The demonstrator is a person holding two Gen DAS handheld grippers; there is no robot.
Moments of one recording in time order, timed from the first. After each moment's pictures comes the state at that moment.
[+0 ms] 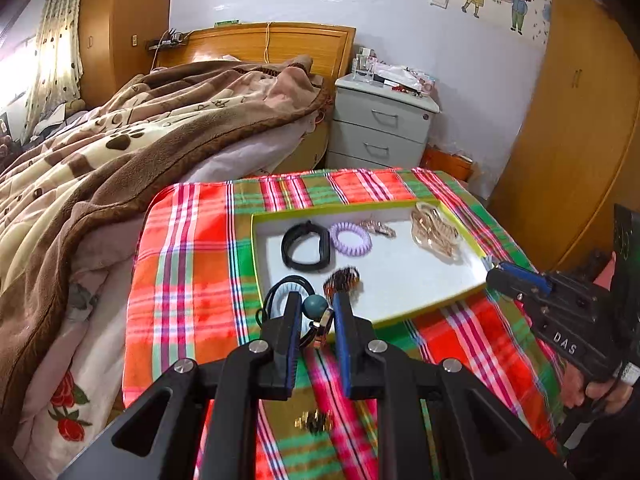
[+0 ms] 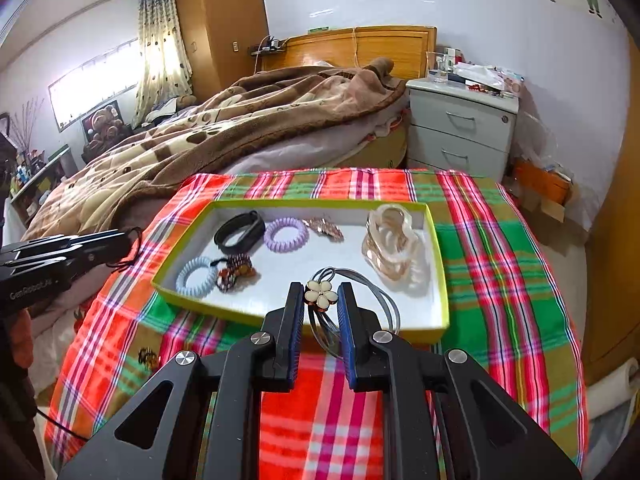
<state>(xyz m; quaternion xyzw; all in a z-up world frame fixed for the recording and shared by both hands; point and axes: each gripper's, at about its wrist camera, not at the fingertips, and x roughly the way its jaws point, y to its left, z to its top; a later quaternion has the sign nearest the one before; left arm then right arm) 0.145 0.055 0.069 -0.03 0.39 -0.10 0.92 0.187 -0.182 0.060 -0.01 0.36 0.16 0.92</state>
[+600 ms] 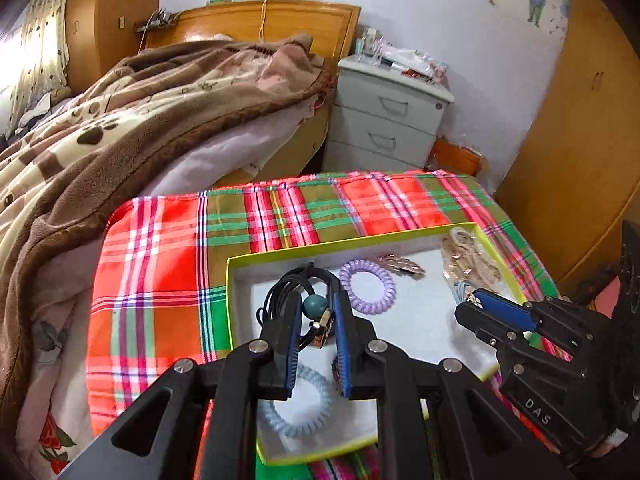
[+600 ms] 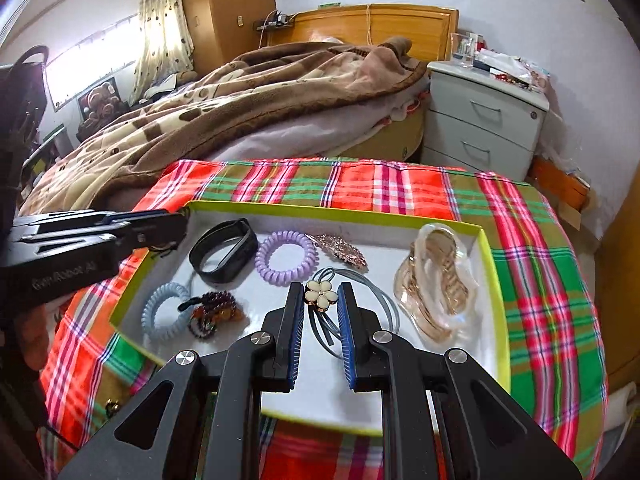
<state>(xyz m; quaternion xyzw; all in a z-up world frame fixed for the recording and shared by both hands) 0.242 0.041 0.038 -0.03 0.42 -0.11 0.90 0.256 -0.145 0.024 -0.04 0.40 0.17 0.90</state>
